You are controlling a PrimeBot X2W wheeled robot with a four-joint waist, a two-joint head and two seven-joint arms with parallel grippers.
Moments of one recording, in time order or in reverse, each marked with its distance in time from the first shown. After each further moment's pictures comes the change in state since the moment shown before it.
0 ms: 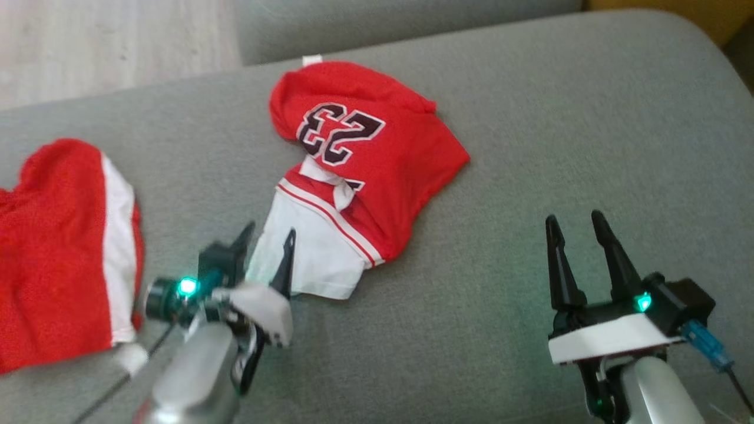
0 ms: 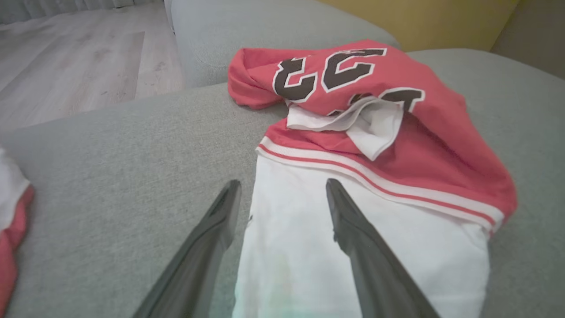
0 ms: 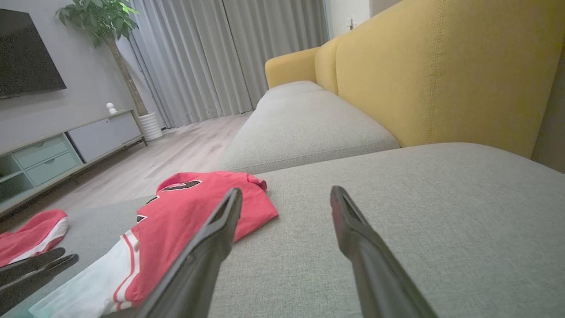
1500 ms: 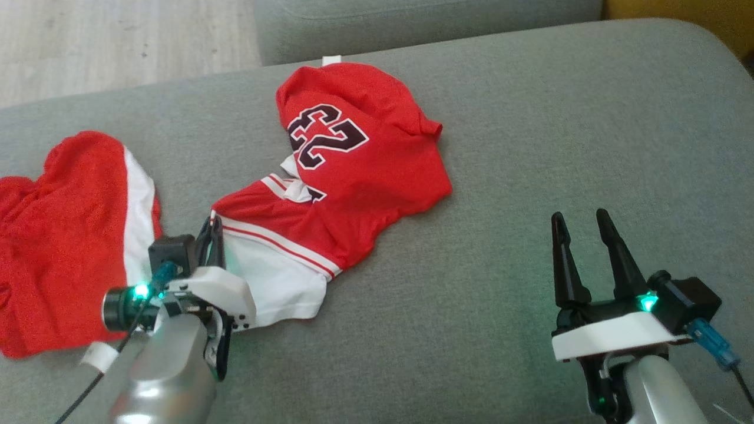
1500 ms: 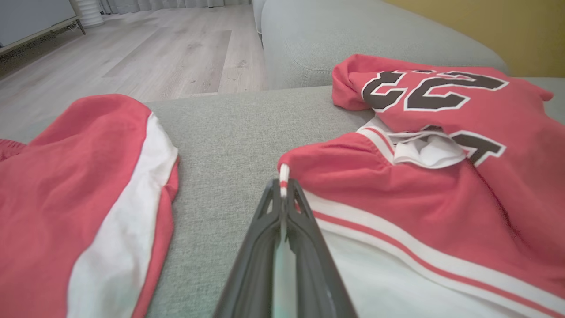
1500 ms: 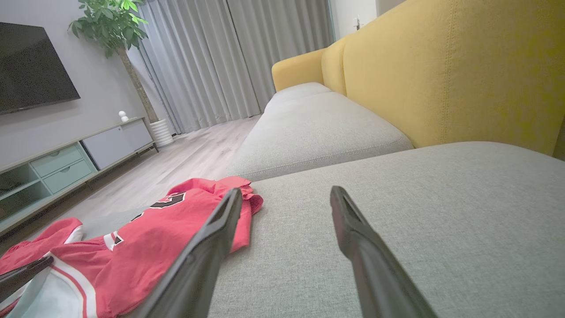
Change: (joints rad) left arm -0.137 -0.007 0.069 0.304 -0.087 0.056 -0.131; right arm -0.013 0.000 -0.007 0.013 0.040 0.000 0.000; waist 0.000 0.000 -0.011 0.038
